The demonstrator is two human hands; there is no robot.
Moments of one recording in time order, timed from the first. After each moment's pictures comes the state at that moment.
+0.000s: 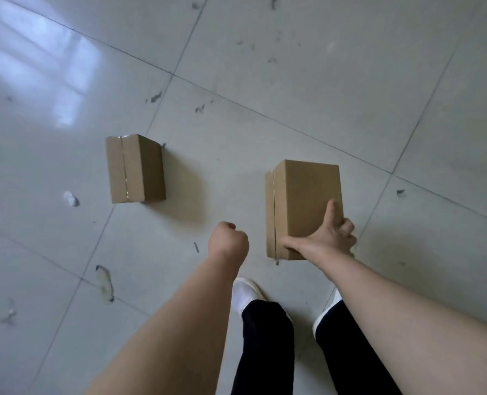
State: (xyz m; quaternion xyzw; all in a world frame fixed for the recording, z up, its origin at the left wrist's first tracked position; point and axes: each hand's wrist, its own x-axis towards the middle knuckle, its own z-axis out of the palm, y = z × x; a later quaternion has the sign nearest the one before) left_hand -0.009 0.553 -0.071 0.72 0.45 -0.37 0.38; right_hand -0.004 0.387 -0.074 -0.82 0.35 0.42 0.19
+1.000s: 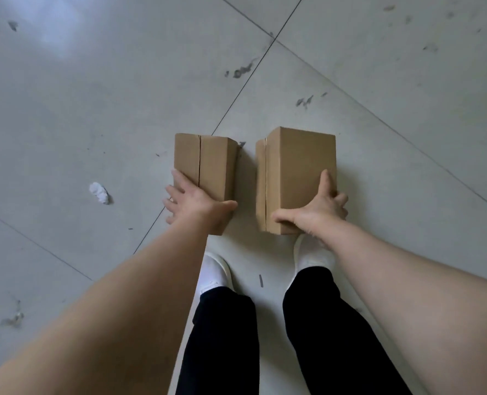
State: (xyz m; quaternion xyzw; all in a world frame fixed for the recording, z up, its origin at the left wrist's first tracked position) left_hand 0.131 0.860 -0.237 0.76 0.49 -0.39 0.18; right_hand 0.161 0.669 -0.222 -0.81 0.29 0.47 0.20
